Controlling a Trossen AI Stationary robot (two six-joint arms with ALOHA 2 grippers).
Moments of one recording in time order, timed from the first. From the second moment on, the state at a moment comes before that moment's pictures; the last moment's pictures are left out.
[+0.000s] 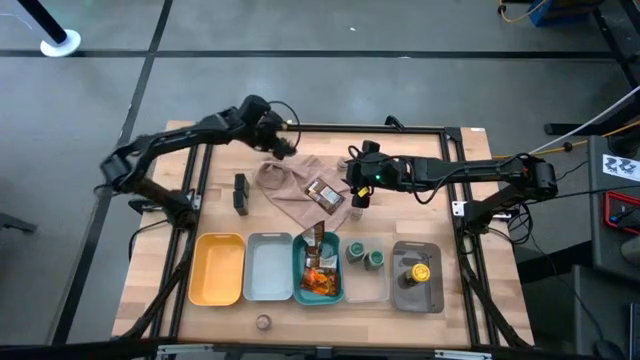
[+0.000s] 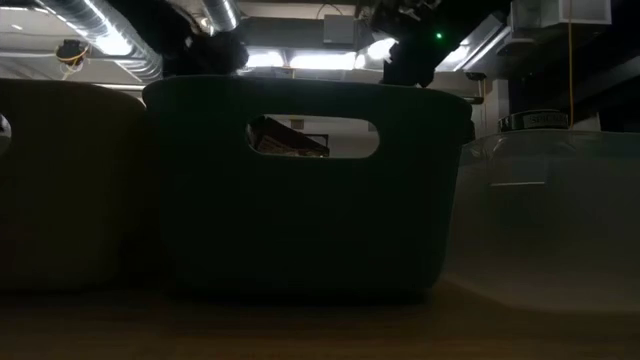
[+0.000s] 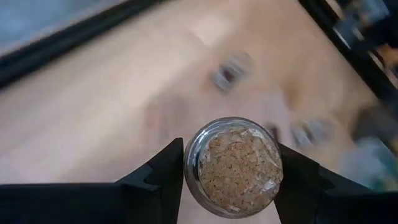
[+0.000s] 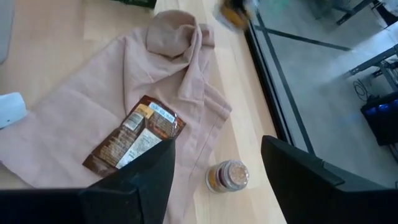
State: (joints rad) left arm 0.69 1.43 1.00 -0.38 0.34 -0.28; right arm -0.10 1.45 1.09 -0.33 0.33 -0.26
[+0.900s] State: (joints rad) left arm -0.27 1.25 0.93 -0.57 -0.06 -0.58; right arm -0.10 1.45 1.09 -0.49 0.20 0.04
